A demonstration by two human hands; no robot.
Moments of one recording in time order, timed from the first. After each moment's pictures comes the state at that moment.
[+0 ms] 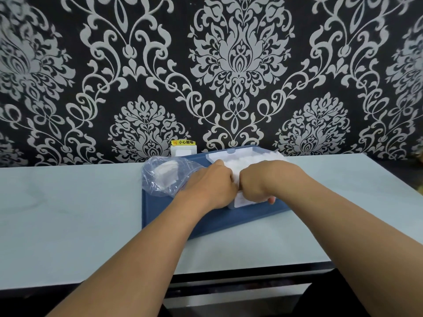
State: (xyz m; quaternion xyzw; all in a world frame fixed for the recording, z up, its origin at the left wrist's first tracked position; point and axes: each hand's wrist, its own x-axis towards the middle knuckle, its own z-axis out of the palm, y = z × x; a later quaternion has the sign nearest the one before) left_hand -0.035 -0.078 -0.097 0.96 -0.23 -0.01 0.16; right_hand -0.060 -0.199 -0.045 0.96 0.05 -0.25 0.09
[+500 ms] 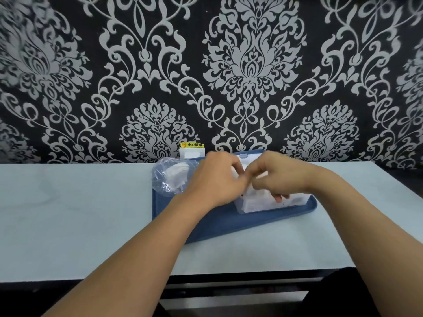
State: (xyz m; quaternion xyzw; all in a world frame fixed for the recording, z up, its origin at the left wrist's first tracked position) left_hand -0.054 -0.062 -0.068 0.90 -0.24 0.12 0.34; right_hand -0.083 -0.224 -0.027 0.95 0.12 -0.12 -0.27
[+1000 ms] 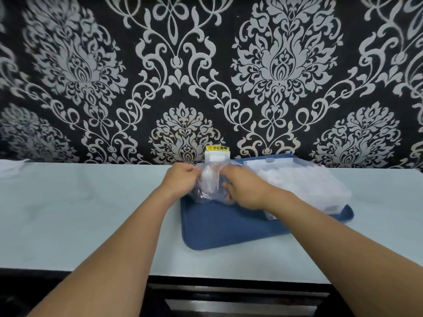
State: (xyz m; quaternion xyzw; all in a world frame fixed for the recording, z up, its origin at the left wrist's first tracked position) left_hand 0.010 0.057 -0.112 0.88 0.02 0.00 0.48; right_hand -0.028 -0.132 -0.090 0.94 0.25 0.00 -0.23
